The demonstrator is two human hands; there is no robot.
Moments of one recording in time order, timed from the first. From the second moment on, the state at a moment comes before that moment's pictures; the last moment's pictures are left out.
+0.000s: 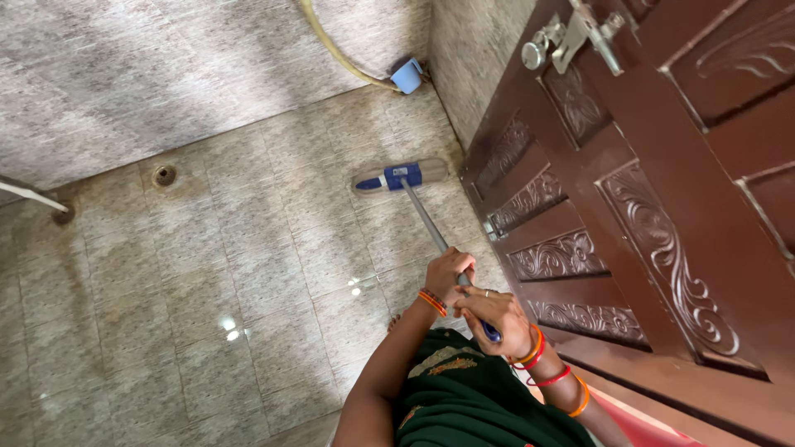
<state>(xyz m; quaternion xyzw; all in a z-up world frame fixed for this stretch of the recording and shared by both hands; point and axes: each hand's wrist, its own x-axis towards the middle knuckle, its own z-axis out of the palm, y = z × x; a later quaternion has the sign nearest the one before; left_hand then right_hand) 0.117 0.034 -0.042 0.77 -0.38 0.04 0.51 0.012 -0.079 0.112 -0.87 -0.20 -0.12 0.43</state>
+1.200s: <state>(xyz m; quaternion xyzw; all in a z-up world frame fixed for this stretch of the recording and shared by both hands) 0.027 0.029 -0.093 0.81 -0.36 -0.07 0.45 -0.068 -0.112 0.101 -0.85 -0.29 -0.03 0.44</state>
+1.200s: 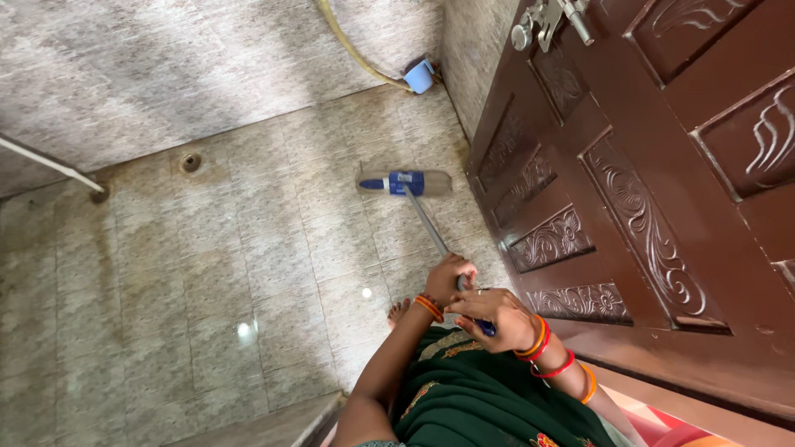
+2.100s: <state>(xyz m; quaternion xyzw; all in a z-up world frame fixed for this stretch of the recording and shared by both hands) 0.176 0.063 -0.177 0.83 -0.42 -0.18 0.32 0.044 -0.073 -0.043 -0.89 -0.28 0.08 0.35</state>
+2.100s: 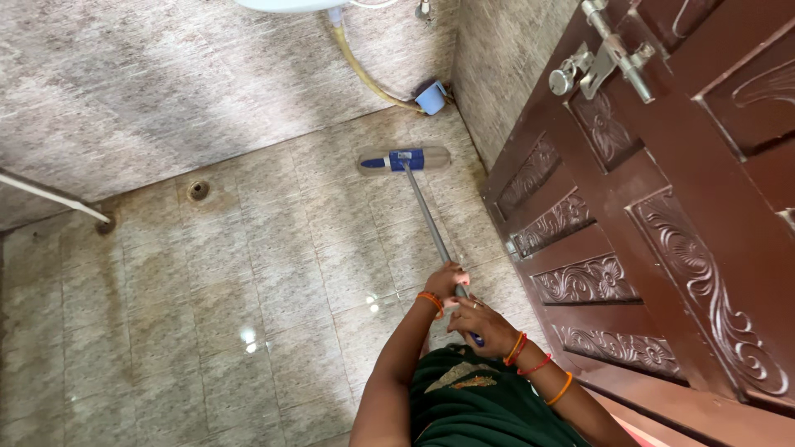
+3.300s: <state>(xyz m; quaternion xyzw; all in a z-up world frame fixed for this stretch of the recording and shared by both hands) -0.022 0.035 -0.017 0.73 -0.40 0.04 0.55 -0.068 -0.104 0.125 -0.72 -0.43 -0.10 0.53</state>
